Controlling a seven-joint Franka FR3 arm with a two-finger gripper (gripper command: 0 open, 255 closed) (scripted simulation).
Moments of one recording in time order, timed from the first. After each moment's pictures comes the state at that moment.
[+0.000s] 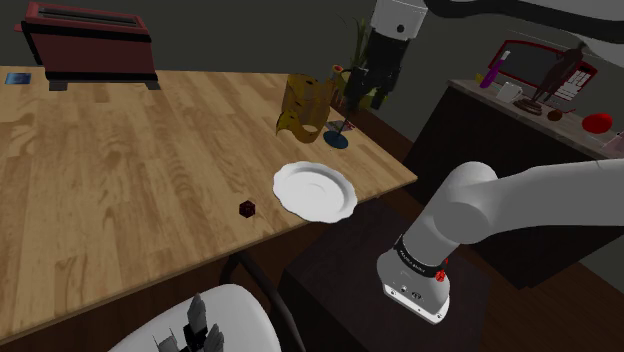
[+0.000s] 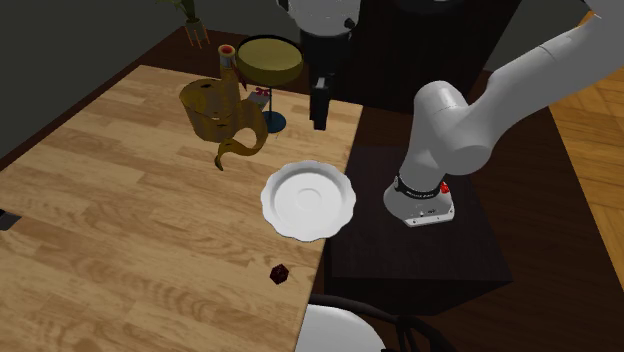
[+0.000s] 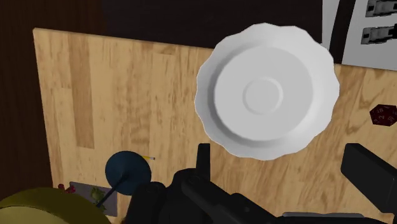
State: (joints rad) arm 0.04 -0.83 0.13 -2.43 0.03 1.58 0.26
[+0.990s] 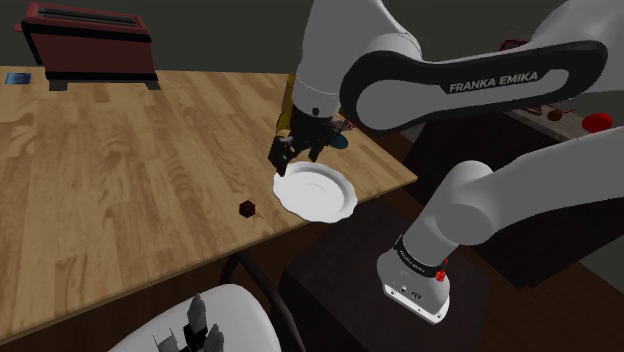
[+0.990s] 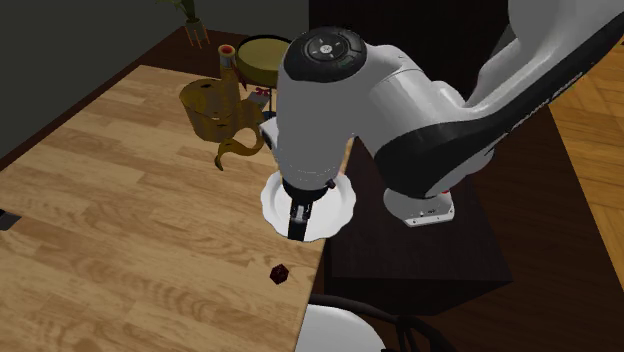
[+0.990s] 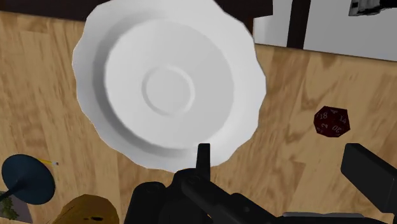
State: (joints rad) arm 0.10 -0.60 0.49 -2.57 0.14 2.05 0.58
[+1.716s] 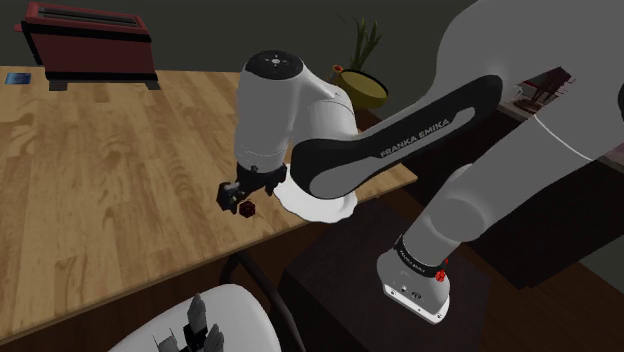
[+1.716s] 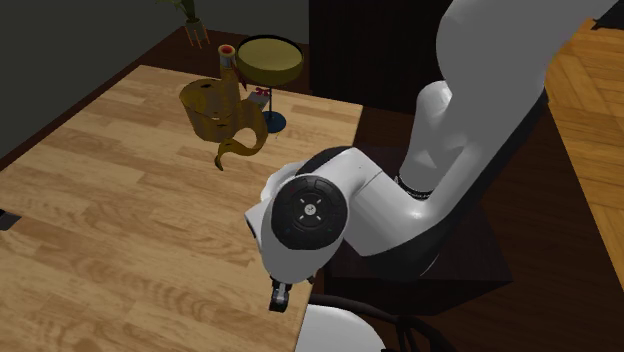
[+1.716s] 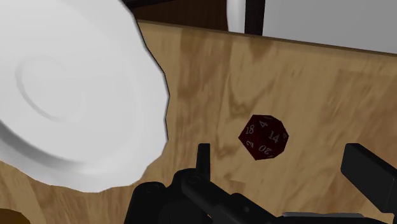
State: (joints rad) arm -0.04 -0.22 0.80 -2.48 -0.08 2.35 0.93
